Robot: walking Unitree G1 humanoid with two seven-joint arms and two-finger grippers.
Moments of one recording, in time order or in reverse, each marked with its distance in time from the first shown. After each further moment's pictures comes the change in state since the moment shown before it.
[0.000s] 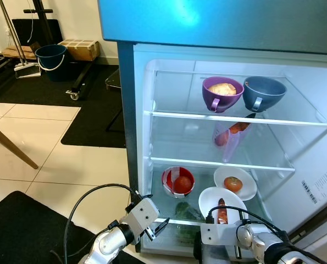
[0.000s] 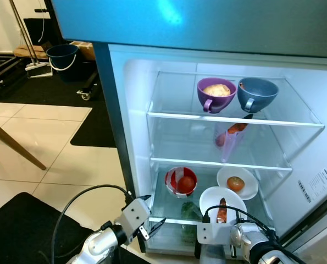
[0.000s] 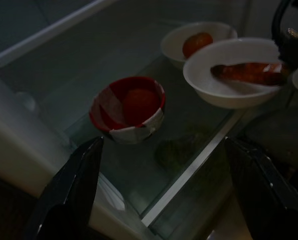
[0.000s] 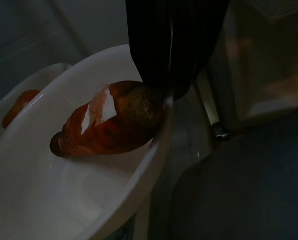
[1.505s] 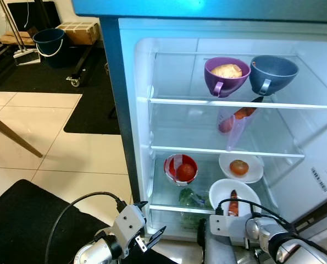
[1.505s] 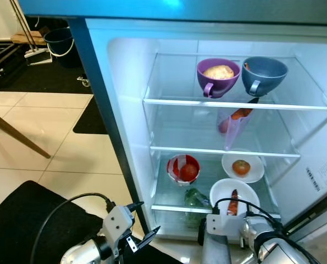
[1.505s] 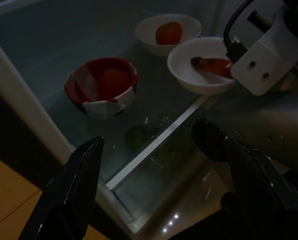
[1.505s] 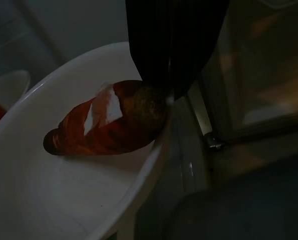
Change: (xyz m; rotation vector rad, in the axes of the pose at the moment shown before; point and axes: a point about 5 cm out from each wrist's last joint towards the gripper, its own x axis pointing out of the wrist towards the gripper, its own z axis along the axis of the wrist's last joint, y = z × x) left arm -0.040 -0.004 0.020 -0.054 -0.039 -0.044; right arm -0.004 -0.017 -0.029 0.062 0.088 -0.063
